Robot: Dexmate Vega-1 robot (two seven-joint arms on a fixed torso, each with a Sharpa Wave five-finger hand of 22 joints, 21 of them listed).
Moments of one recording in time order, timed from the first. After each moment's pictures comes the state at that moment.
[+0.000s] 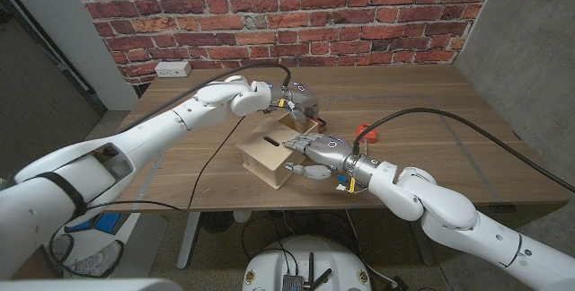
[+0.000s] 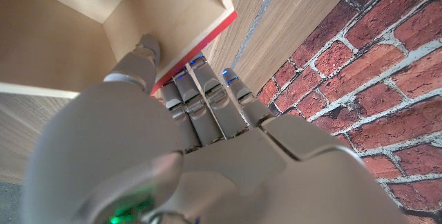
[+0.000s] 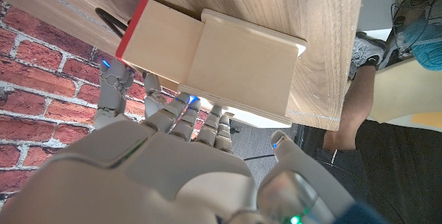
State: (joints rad) left arm 0.30 0.65 0.92 -1.53 0.89 -0.37 -0.27; left_hand 0.97 0.08 0.45 -0.21 0.19 0.99 -0.09 0.19 0.18 1.09 -0.20 0.18 0.18 1.07 -0.18 0.18 0.17 0.43 -0.04 0.19 0.16; right arm -1.13 -0.90 -0.62 -2.25 -0.95 -0.12 0.18; right_hand 0.02 0.07 0.49 0.18 0.22 0.02 -0.04 0.19 0.17 0.17 -0.11 0.19 0.18 0.08 -0.04 0.24 0.31 0.19 -0.04 0.19 0.16
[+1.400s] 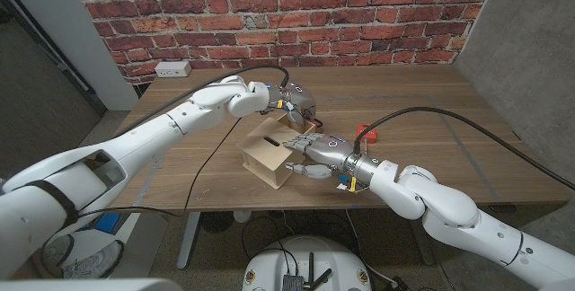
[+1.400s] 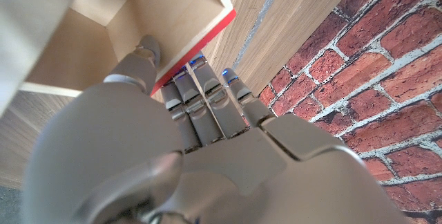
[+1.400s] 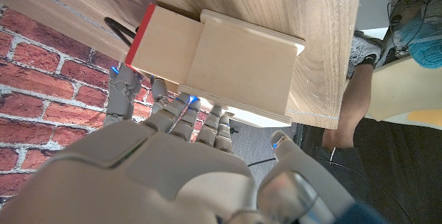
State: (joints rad) left arm 0.34 0.68 0.88 -1.63 0.89 -0.32 -0.35; left_hand 0.96 0.08 0.46 -0.21 0.19 0.98 -0.09 0.19 0.18 1.07 -0.20 0.18 0.18 1.06 -0.18 0.18 0.17 0.43 -0.04 0.19 0.16; right arm -1.13 -0.91 -0.62 -2.25 -0.92 -0.11 0.18; right_hand 0.02 0.07 0.49 0.18 0.22 0.02 -0.04 0.19 0.17 0.17 -0.11 0.19 0.18 0.08 -0.04 0.24 0.32 0.19 -0.04 0.19 0.16
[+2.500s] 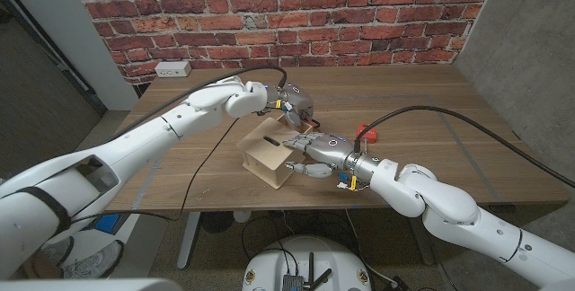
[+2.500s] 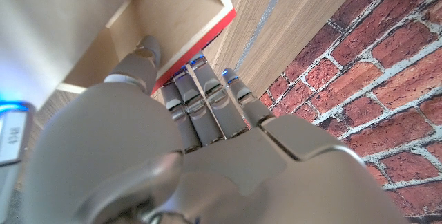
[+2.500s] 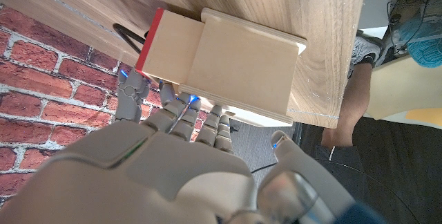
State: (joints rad) left arm 0.38 0.71 0.85 -1.71 0.88 -0.28 -0.42; left_hand 0.96 0.07 0.46 -0.21 0.19 0.97 -0.09 0.19 0.18 1.06 -0.20 0.19 0.18 1.06 -0.18 0.18 0.17 0.43 -0.04 0.19 0.16; right arm -1.11 -0.91 -0.62 -2.23 -0.91 -0.10 0.17; right_hand 0.02 0.07 0.49 0.18 0.22 0.02 -0.04 0.19 0.17 0.17 -0.11 0.19 0.19 0.08 -0.03 0.24 0.32 0.20 -0.04 0.18 0.16
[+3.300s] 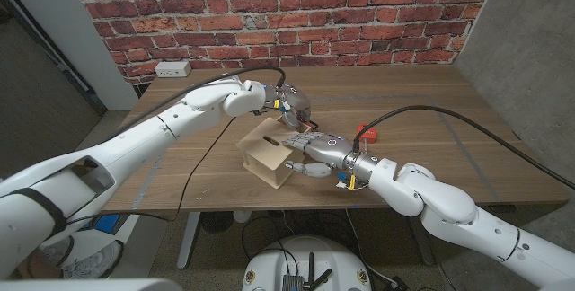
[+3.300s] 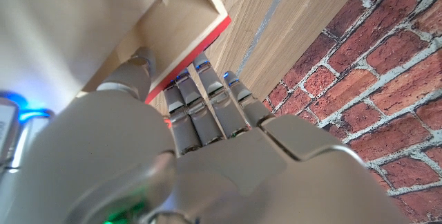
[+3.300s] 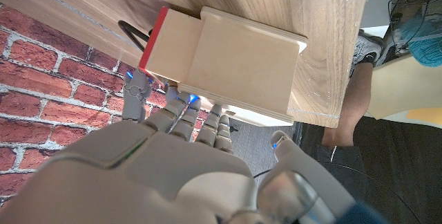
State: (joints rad) left arm 0.38 0.72 0.84 -1.73 0.88 -0.27 -0.49; left_hand 0.84 0.00 0.50 -0.16 0.19 0.83 -0.10 0.19 0.19 0.89 -0.21 0.18 0.18 0.88 -0.12 0.17 0.16 0.39 -0.04 0.18 0.16; right arm -1.10 -0.90 -0.62 -2.23 -0.91 -0.10 0.17; right_hand 0.02 0.07 0.49 0.18 0.22 0.02 -0.04 0.19 0.17 0.17 -0.11 0.19 0.19 0.08 -0.03 0.24 0.32 0.20 -0.04 0.19 0.17
